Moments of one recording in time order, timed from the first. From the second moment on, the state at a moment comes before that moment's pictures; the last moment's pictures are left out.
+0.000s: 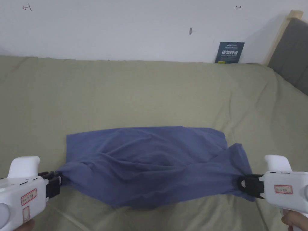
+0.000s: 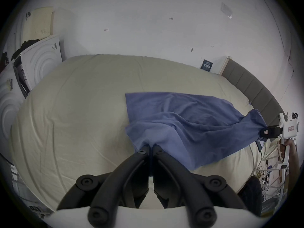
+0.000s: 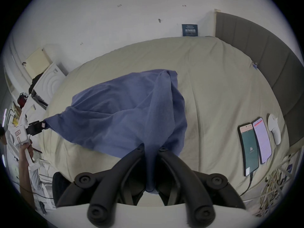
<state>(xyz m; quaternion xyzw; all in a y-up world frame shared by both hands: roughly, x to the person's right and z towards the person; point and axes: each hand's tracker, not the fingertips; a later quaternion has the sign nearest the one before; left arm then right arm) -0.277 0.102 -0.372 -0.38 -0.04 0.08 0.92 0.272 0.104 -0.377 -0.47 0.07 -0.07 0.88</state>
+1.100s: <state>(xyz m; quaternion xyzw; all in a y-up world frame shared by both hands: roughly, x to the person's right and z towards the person) -0.270 0.101 -0.193 -0.27 0.06 -0.01 0.96 0.210 0.106 -0.211 -0.25 0.07 0.01 0.96</state>
